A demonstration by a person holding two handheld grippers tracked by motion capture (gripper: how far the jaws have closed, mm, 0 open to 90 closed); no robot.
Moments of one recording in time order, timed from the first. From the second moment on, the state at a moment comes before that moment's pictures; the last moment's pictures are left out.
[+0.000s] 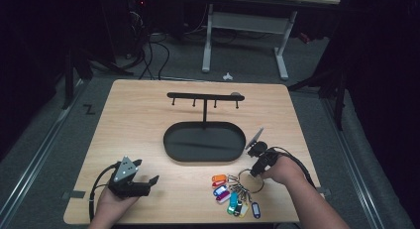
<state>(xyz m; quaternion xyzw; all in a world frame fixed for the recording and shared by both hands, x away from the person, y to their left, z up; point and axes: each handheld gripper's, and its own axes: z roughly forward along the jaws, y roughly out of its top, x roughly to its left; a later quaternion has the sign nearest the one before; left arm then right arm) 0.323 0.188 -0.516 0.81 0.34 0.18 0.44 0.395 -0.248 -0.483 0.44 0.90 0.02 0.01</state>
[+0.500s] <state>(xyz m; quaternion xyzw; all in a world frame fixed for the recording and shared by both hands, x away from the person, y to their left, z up) 0.323 0.188 -0.515 0.81 0.34 0.18 0.44 0.402 -0.244 -0.487 0.43 0.90 0.01 0.01</state>
